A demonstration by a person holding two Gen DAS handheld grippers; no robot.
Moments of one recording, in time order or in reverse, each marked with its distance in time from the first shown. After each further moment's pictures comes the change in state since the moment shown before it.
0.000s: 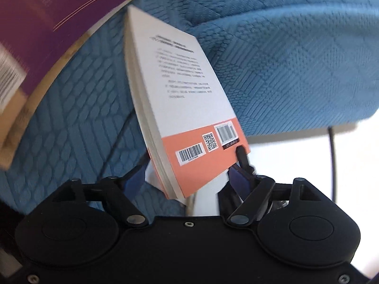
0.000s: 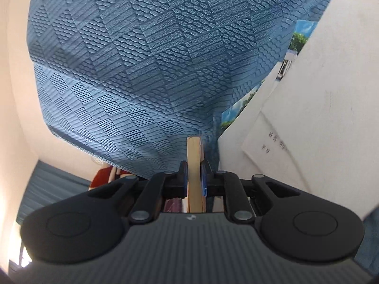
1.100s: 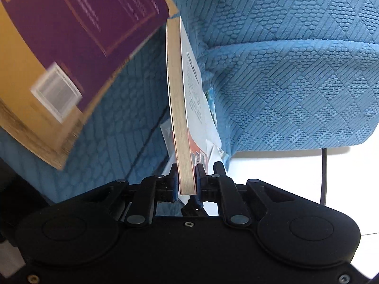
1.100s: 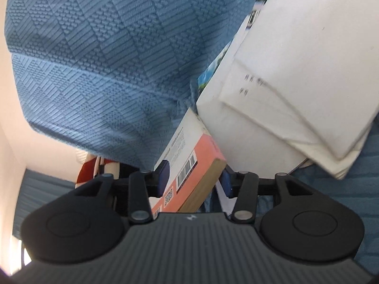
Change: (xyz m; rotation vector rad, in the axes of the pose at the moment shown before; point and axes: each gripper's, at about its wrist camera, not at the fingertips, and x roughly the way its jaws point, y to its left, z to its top) left arm -0.054 0.010 0.025 -0.042 -0.032 0.016; right arm 0.009 -0.007 -0.039 0.068 0.048 -0.100
